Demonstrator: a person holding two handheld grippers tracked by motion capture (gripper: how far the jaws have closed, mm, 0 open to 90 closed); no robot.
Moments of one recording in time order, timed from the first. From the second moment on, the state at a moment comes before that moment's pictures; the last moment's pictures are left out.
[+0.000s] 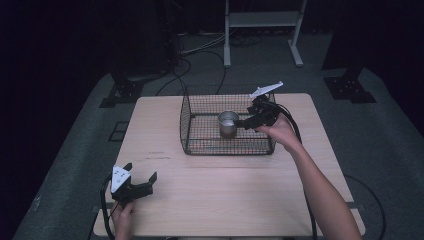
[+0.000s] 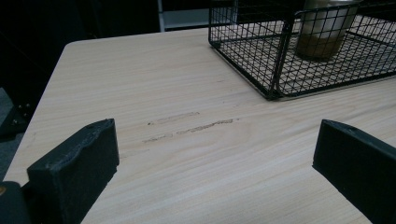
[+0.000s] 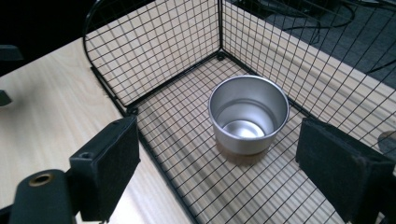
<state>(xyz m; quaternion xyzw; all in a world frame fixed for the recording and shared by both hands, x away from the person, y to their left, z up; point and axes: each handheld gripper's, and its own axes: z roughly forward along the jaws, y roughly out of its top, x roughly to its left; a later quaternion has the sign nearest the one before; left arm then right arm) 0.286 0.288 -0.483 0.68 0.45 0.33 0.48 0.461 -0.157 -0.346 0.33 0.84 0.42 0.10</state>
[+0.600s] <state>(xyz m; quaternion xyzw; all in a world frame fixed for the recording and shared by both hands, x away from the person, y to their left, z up) 0.286 0.288 -0.483 0.68 0.45 0.33 0.48 0.432 -0.184 -0.348 0.33 0.84 0.43 0.09</state>
